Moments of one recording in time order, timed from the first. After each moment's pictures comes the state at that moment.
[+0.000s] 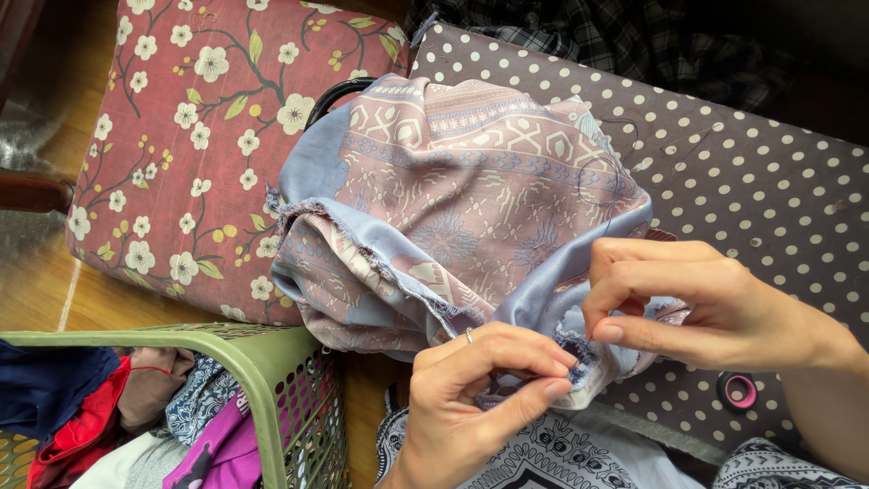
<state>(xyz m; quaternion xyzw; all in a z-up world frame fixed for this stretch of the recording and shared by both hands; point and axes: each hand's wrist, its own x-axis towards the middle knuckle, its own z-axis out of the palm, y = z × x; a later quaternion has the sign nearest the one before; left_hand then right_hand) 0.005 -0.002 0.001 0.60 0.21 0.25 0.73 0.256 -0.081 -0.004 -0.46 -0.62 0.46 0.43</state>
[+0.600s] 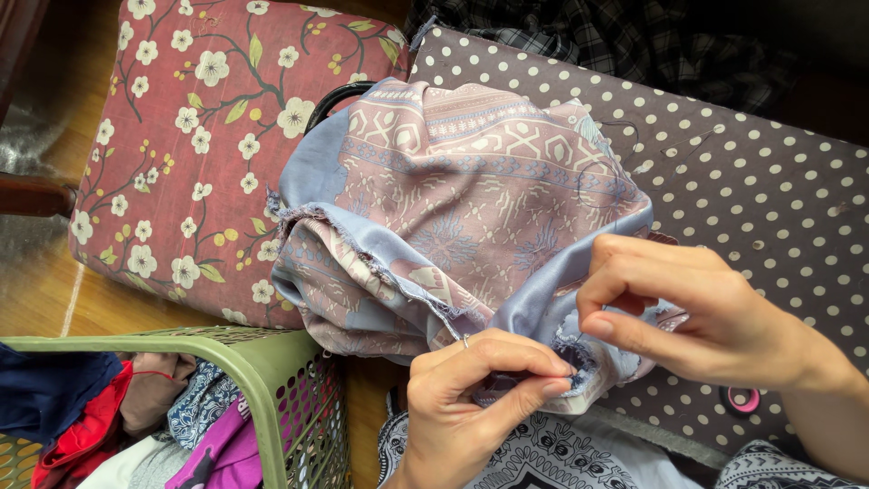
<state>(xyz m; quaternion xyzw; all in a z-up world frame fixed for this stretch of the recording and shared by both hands) 0.010 -0.002 0.000 0.65 0.22 0.29 0.67 0.247 -0.080 -0.001 -0.51 -0.61 0.41 0.44</state>
